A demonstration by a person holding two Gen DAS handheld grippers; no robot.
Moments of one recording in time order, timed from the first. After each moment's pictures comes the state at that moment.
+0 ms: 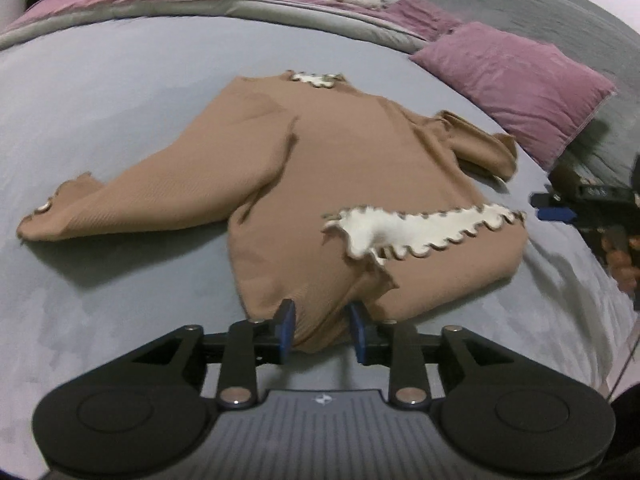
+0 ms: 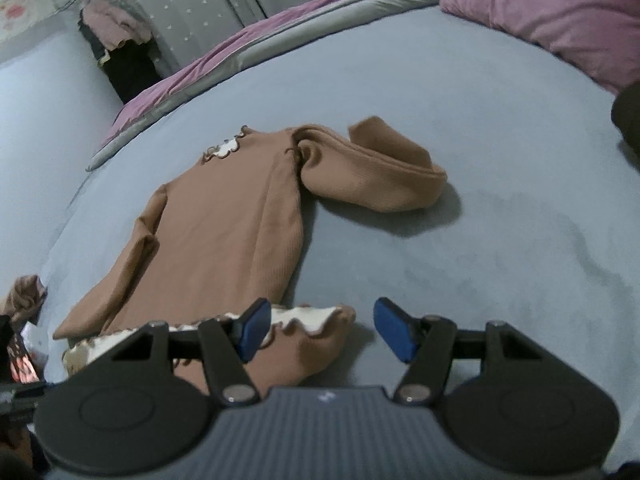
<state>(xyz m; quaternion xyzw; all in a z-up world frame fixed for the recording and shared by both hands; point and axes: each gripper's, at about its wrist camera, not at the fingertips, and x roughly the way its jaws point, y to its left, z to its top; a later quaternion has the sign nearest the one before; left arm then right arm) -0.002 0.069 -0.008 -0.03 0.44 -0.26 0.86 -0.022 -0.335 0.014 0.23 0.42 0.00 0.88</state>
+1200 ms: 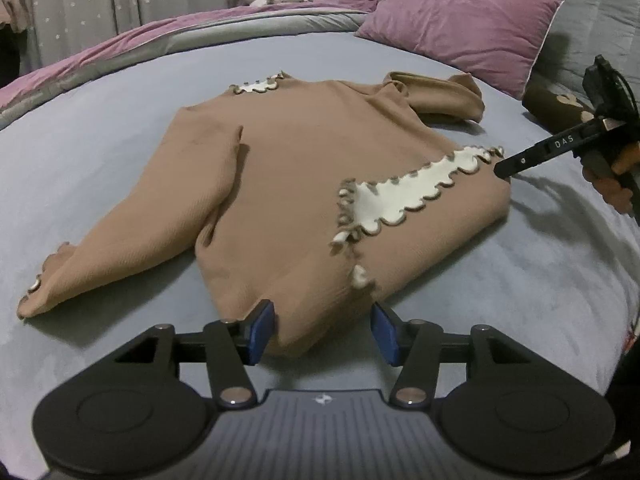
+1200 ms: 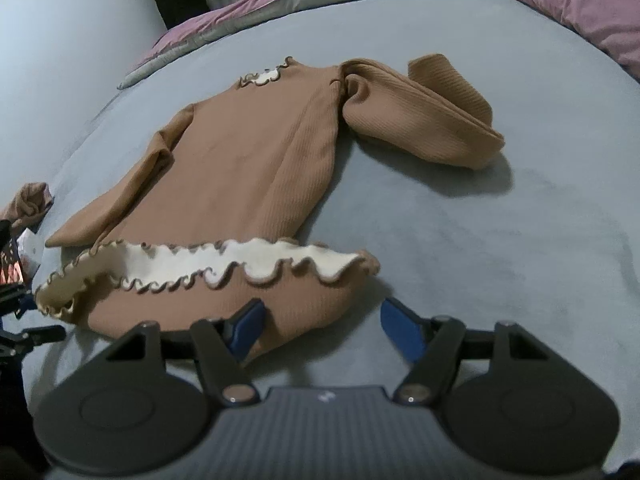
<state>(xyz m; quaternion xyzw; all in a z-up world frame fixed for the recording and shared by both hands) -0.018 0.031 -0.010 0.10 0.40 -0.29 0.87 -0.013 -0.312 -0.014 0.14 0.46 0.08 0.87</state>
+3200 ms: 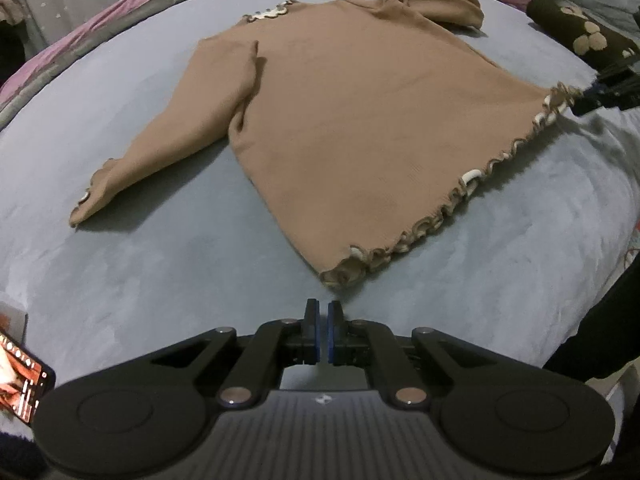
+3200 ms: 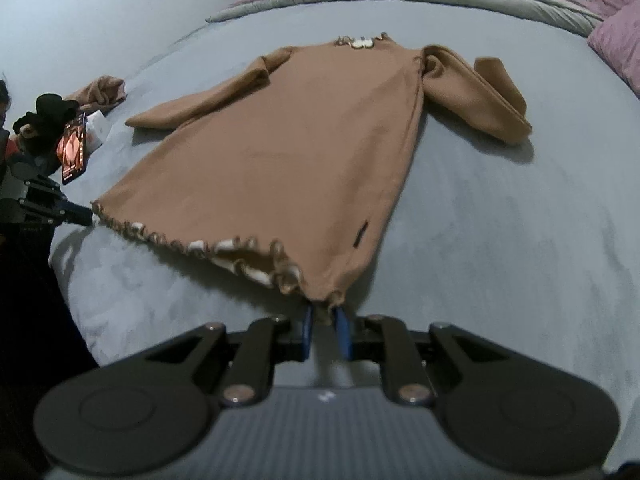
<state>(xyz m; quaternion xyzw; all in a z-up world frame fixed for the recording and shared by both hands) -0.085 0.063 -0.008 0.19 0.48 -0.23 0.83 -0.124 -0.310 0.007 0.01 0.47 0.19 0.86</state>
